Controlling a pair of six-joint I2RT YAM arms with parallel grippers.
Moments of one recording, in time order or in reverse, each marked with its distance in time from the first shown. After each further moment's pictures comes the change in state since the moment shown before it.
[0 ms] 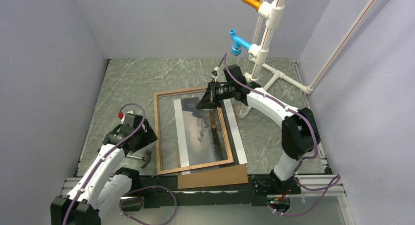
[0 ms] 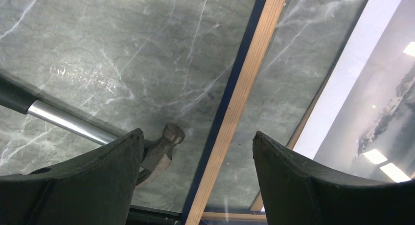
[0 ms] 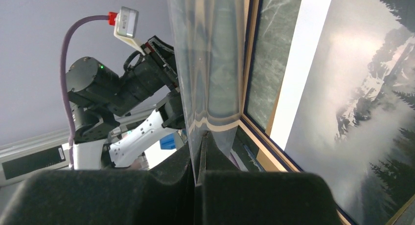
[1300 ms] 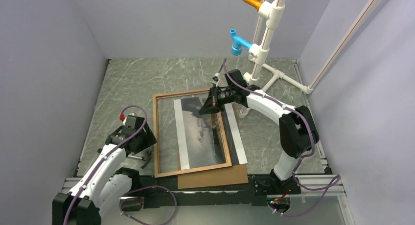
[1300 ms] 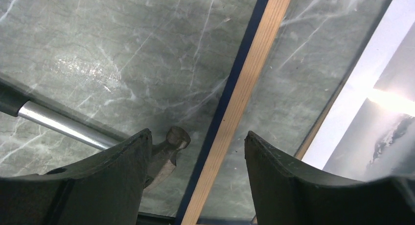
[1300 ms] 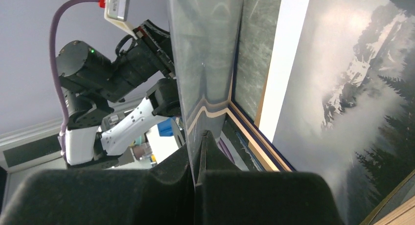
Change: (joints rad) left arm 0.000 0.019 -0.047 0.037 0.005 -0.002; right arm -0.027 0.021 -0.068 0.007 -0.060 -0.045
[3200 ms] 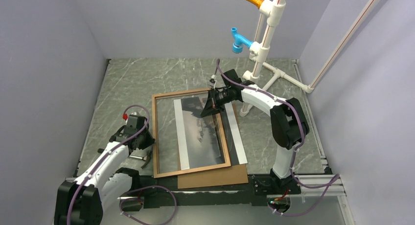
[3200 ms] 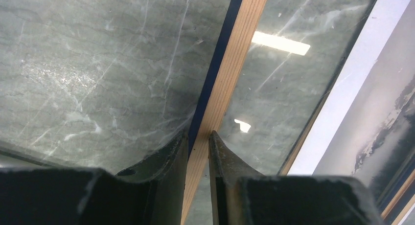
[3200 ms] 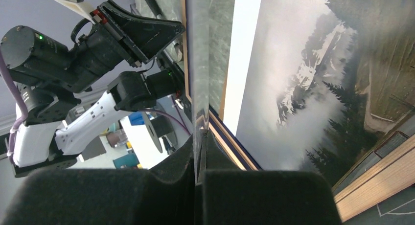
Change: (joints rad) left arm 0.019 0.102 -0.073 0.215 0.069 -0.006; right arm -0.006 0.146 0.122 -0.183 -0.005 -0.235
